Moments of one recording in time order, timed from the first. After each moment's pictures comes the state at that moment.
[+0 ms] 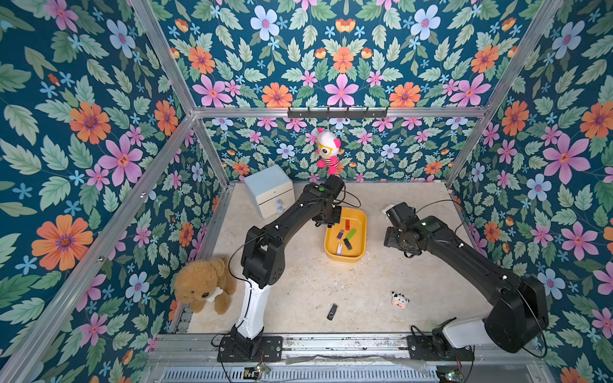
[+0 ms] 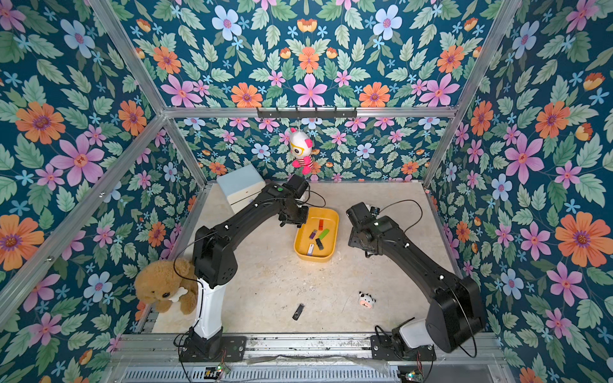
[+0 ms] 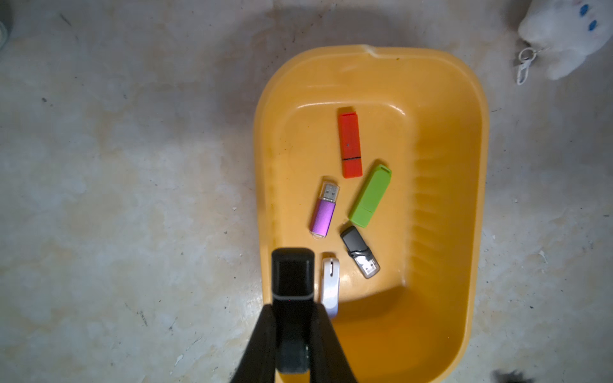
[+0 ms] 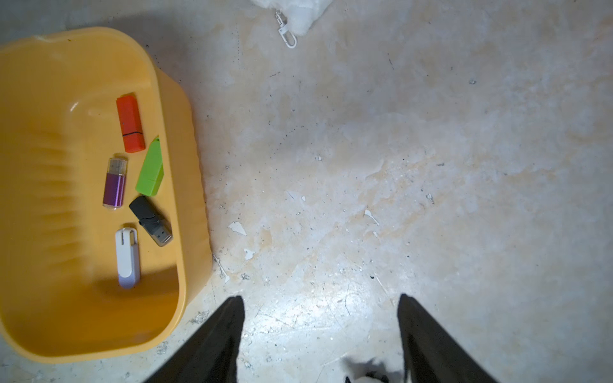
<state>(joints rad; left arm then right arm) -0.65 2.13 2.01 -1.08 -0.01 -0.38 0.51 1.39 1.15 -0.95 0.26 0.75</state>
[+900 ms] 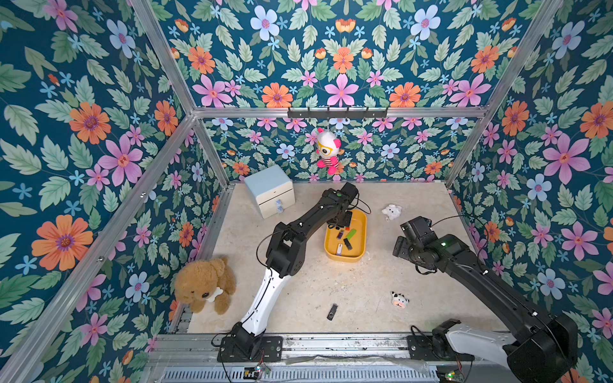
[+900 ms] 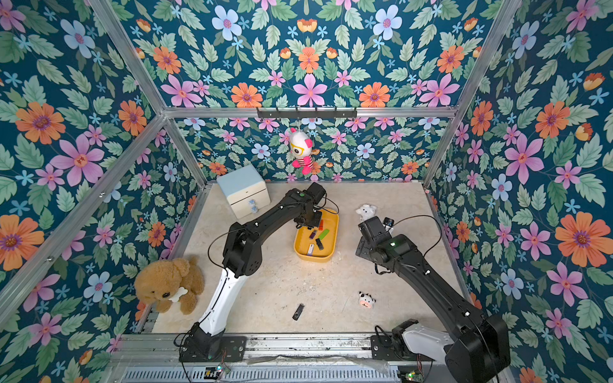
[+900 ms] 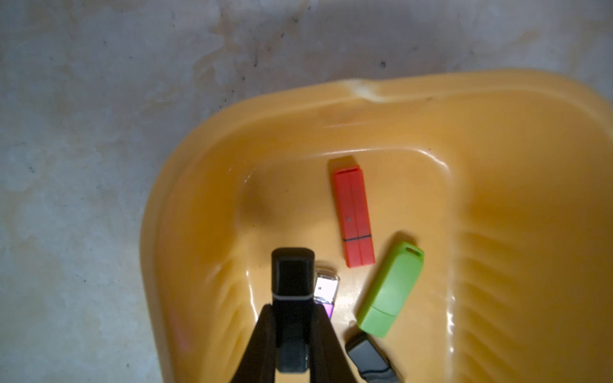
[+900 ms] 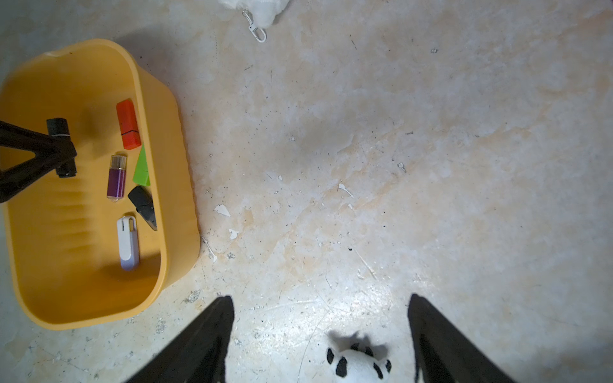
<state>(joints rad) -0.69 2.43 2.24 -1.07 -0.12 -0.34 0.51 1.17 0.99 -0.94 0.26 0.80</state>
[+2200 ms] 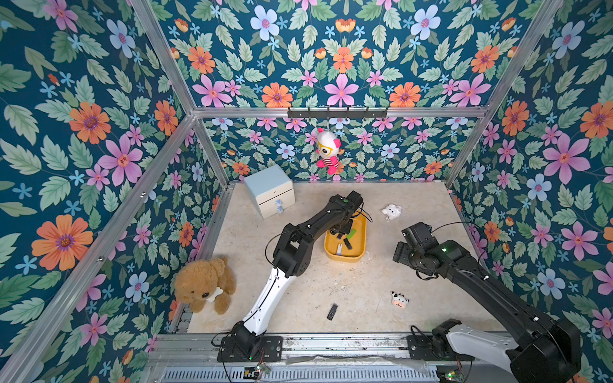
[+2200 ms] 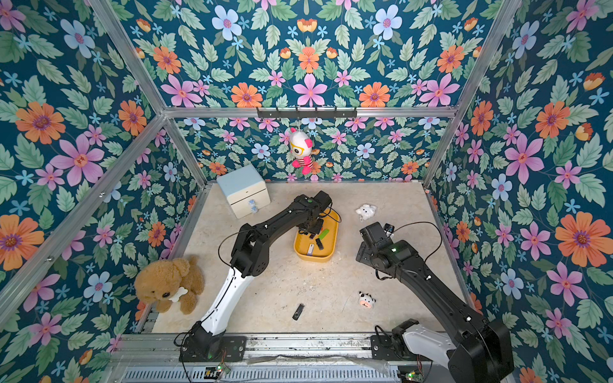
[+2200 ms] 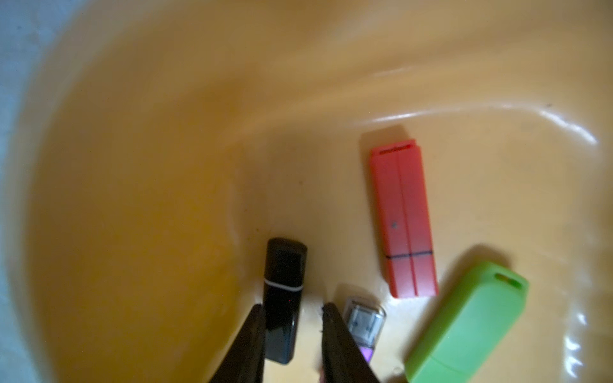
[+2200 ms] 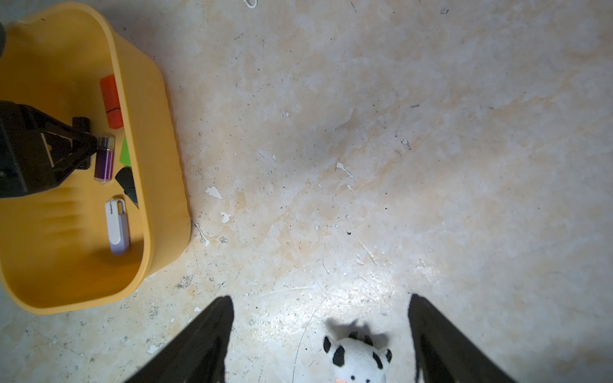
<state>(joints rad) -0.73 2.51 2.27 -1.11 -0.25 -0.32 0.51 1.13 0.91 -0.92 0.21 0.82</state>
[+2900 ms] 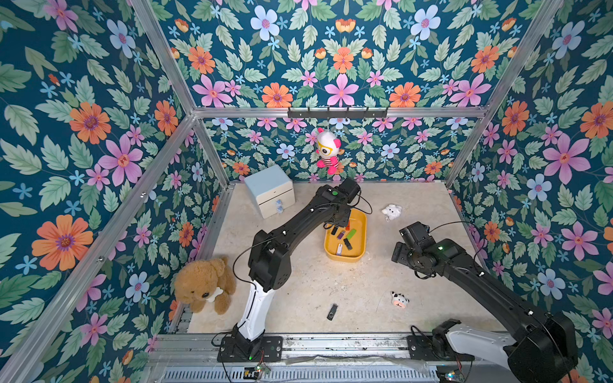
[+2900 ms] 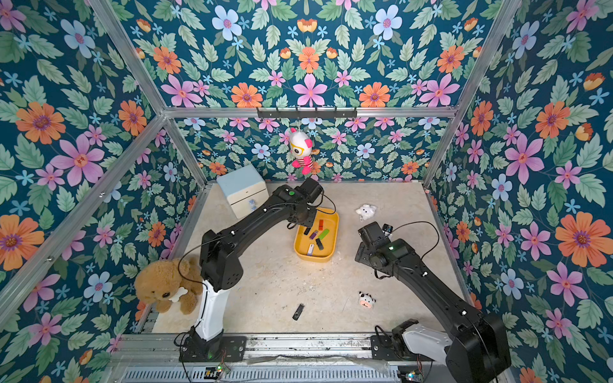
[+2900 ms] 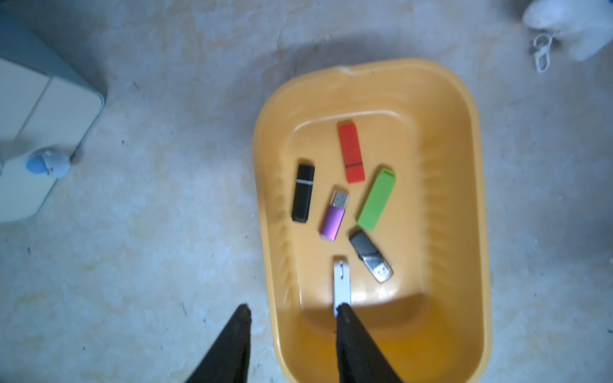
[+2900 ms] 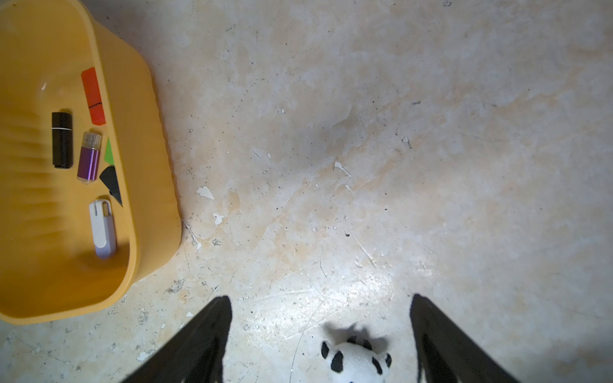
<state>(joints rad) -0.76 2.06 1.99 -1.14 -0.24 -0.37 0.50 1.17 0.91 -0.90 0.21 0.82</state>
